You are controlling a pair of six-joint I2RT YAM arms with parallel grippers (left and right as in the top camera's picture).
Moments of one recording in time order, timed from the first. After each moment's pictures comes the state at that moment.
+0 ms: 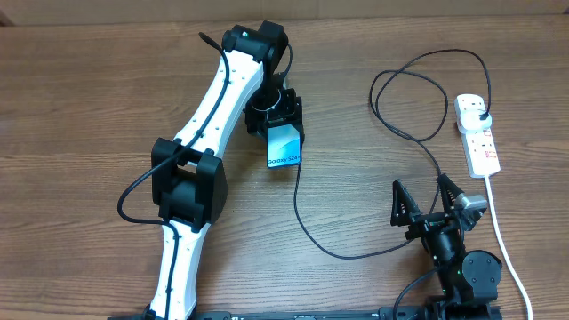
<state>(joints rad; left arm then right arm) -0.39 2.36 2.26 -1.52 0.35 -0.42 0.02 0.01 0.02 -0.02 -0.19 0.28</state>
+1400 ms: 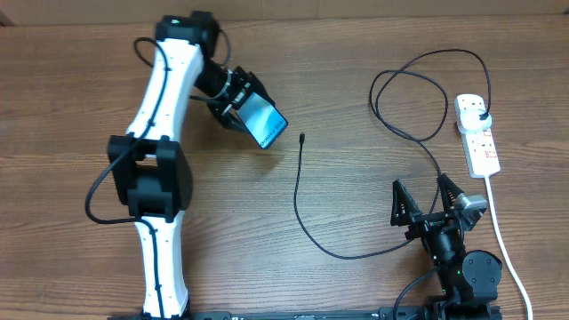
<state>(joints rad) -0.11 2.36 2.26 -1.57 0.74 -0.75 0.02 0.01 0.02 -0.02 -0.19 0.28</state>
